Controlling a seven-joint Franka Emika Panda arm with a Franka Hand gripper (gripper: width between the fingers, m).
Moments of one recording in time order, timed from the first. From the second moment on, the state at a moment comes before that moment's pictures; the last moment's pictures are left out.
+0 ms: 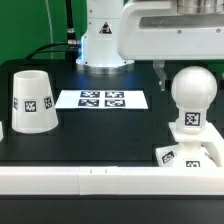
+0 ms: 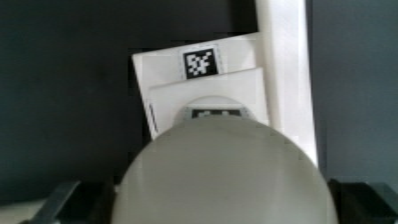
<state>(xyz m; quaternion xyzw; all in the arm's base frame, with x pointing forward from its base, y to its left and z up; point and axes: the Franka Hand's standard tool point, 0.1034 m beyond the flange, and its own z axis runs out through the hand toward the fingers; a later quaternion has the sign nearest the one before) 0.625 0.088 0.121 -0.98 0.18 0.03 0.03</state>
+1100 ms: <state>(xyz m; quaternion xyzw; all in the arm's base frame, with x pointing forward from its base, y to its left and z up) 0.626 0.099 0.121 -0.79 0.61 0.06 0.04</state>
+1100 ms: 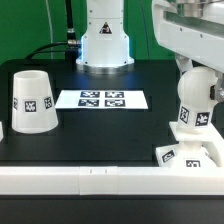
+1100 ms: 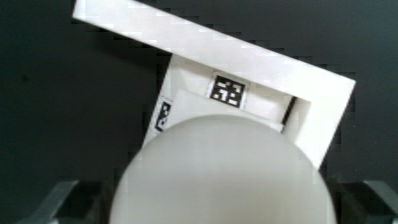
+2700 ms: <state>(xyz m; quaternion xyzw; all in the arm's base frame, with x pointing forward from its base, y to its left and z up) 0.622 0.094 0.120 -0.99 0.13 0.04 0.06</state>
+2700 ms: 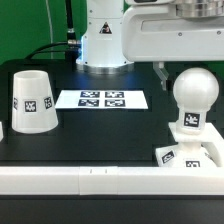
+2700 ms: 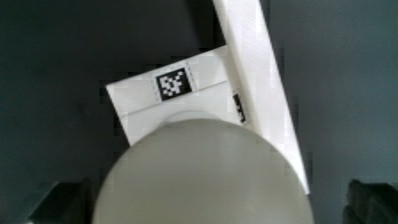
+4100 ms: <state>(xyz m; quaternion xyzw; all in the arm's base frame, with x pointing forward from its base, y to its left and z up) 0.625 0.093 0.115 -0.88 -0.47 -0.01 0.01</state>
